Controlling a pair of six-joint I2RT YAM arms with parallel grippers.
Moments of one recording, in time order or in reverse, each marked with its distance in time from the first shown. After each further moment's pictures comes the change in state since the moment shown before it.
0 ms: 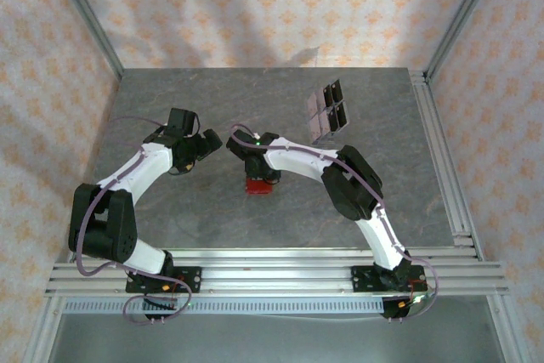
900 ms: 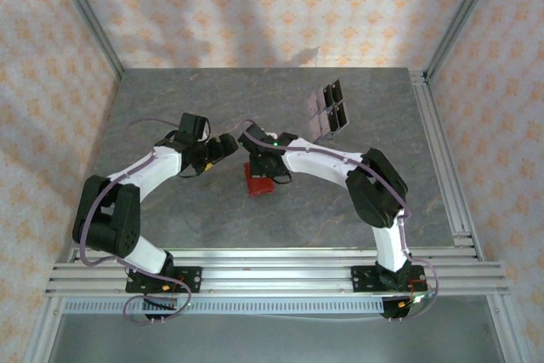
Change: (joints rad) left arm -0.070 0.055 -0.066 0.186 0.193 0.023; right arm -0.037 -0.210 -0.210 0.187 -0.118 -0.060
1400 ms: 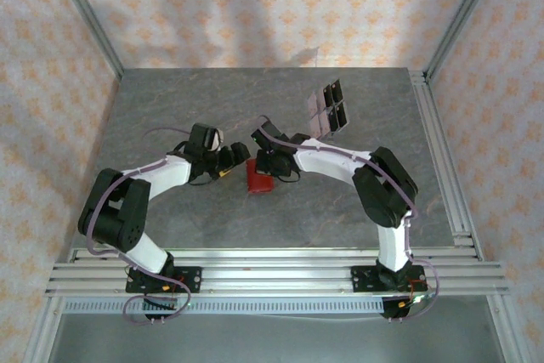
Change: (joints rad) left arm -0.076 0.045 -0.107 0.253 0.116 -0.053; right arm -0.060 -0.048 -0.112 0.154 -0.134 0.091
